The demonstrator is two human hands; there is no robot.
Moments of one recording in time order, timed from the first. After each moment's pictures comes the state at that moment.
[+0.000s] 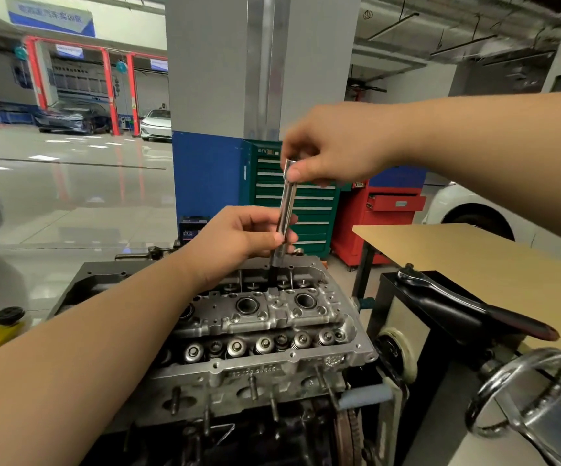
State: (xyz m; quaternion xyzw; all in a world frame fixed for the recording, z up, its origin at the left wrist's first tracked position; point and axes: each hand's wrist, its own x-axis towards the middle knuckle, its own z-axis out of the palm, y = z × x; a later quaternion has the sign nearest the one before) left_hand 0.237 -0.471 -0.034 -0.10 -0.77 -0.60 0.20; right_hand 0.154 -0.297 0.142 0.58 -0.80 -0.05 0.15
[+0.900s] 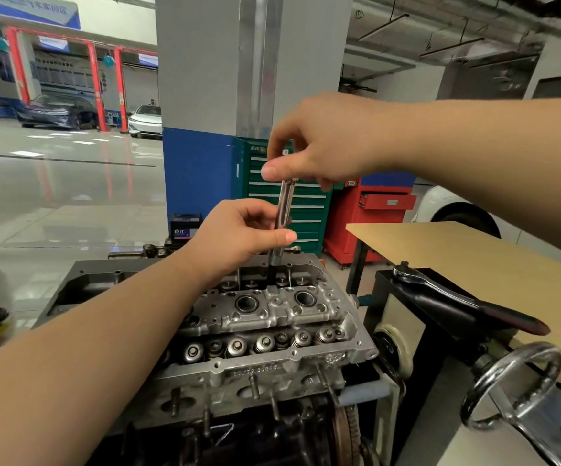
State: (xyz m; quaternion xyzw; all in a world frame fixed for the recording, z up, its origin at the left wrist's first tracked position) left_hand 0.236 -0.464 -0.031 -0.06 -0.78 -0.55 0.28; right_hand 0.168 -0.303 0.135 0.57 -0.81 -0.01 0.17
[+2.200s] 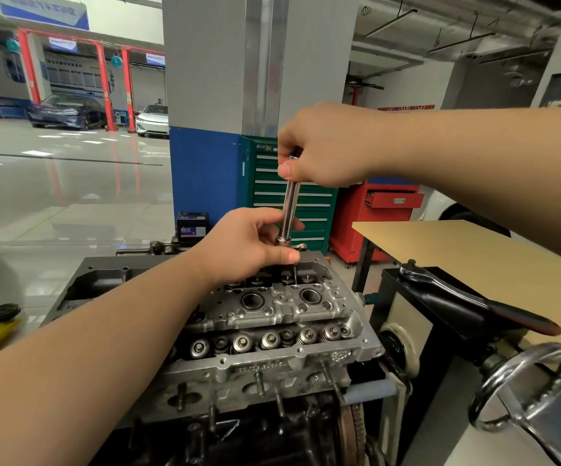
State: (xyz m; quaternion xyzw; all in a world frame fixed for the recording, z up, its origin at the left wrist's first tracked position) left_hand 0.237 -0.466 -0.036 -0.04 -0.87 -0.42 0.25; right_hand 0.185 -0.311 0.125 0.52 -0.83 -0.05 0.19
